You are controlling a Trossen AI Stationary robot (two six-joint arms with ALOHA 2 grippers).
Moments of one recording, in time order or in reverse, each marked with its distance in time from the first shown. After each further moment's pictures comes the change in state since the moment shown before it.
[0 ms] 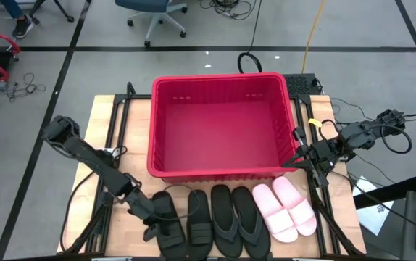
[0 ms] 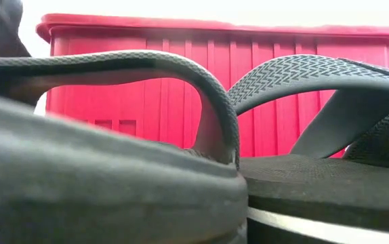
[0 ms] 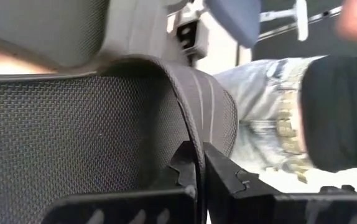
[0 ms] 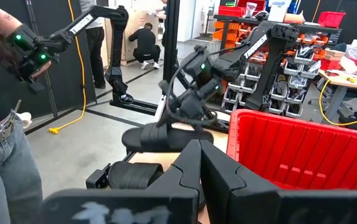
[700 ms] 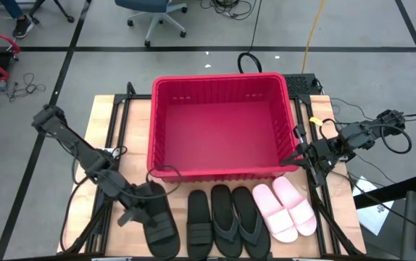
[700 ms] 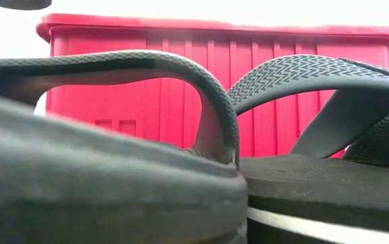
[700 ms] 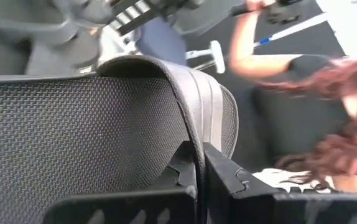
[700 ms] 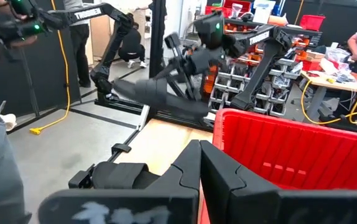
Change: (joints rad) left arm 0.004 -0.328 0.046 -0.061 -0.022 0.004; right arm 0.000 0.000 0.000 0.000 0.059 -0.022
